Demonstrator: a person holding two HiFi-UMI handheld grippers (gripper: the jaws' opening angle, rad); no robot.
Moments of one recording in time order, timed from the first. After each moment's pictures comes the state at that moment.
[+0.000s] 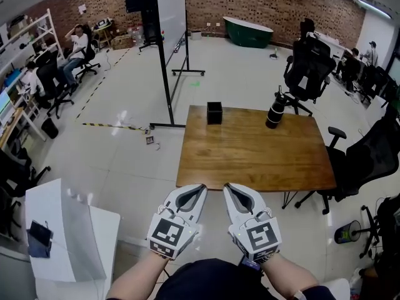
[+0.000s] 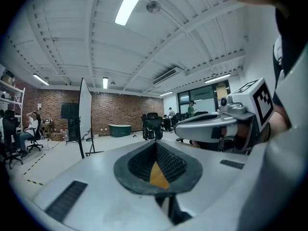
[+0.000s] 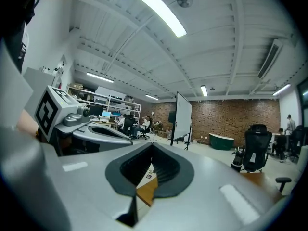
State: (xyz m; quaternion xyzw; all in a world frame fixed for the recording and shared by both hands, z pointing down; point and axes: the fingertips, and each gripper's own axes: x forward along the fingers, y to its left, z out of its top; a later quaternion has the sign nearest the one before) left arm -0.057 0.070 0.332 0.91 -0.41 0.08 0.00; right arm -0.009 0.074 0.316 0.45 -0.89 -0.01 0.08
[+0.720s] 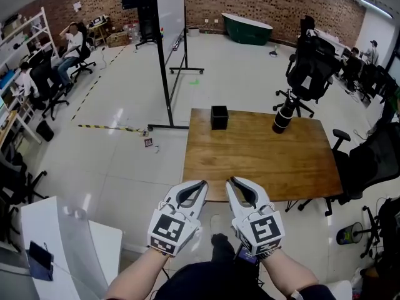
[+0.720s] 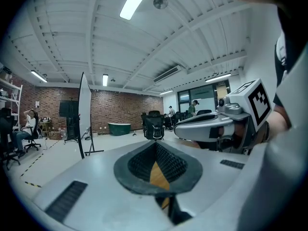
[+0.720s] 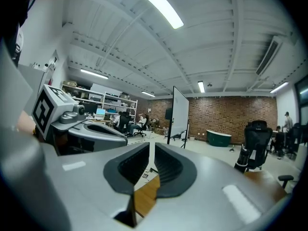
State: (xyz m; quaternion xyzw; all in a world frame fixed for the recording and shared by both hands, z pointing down) left arm -0.091 -0.020 0.355 0.91 -0.40 0.08 0.01; right arm -0.033 -0.021 0.340 0.47 -0.88 0.00 0.09
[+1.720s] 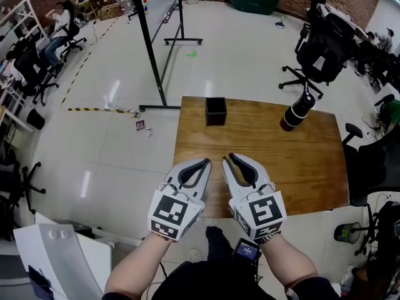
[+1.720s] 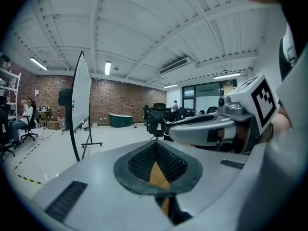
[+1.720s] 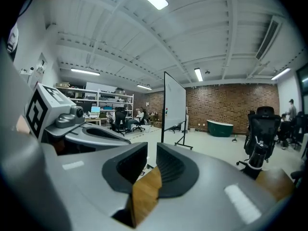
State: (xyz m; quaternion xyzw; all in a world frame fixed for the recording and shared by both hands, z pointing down) left arm -0.043 -0.225 0.409 0.91 -0.40 0.10 0.06; right arm -0.002 -0.230 0.394 0.46 -0.88 0.05 0.11
